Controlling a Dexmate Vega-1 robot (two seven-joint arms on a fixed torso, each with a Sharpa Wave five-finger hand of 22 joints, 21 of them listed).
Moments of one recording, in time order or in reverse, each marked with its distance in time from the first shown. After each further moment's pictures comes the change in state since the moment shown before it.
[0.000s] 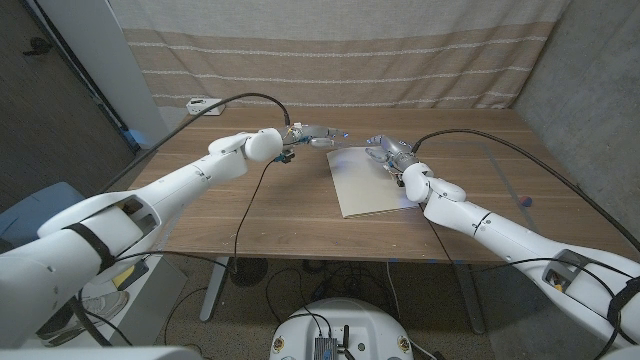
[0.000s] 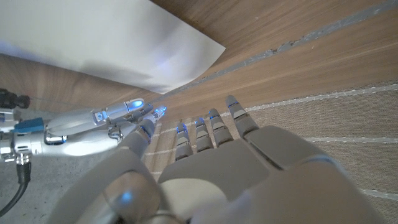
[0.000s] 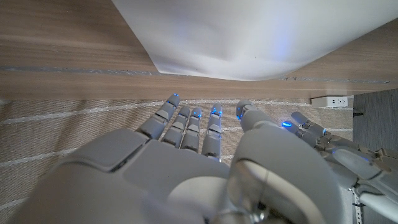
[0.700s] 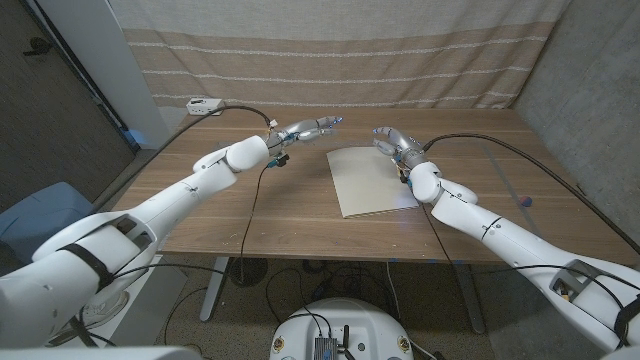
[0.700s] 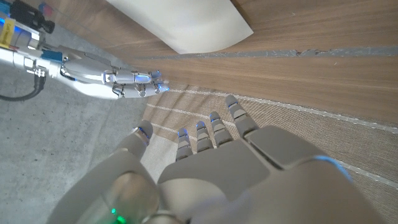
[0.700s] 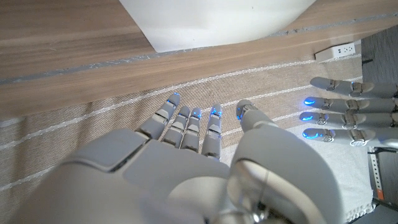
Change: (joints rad) left arm 0.109 -0.018 -0.143 0.091 -0.308 -0.198 -0.003; left_hand -0.017 -0.006 -0.005 -0.005 -0.011 -0.065 -0.007 0.000 -0.005 -0.049 0.009 0.000 0.000 -0.037 0.009 0.000 0.000 0.004 0.004 0.006 0.000; right arm -0.080 0.001 0.131 -0.025 0.144 0.130 -0.077; right_hand 0.000 0.000 -0.003 0.003 0.000 -0.007 0.000 -0.003 0.000 -0.011 0.011 0.000 0.000 0.000 0.000 0.000 0.003 0.016 -0.005 0.005 0.003
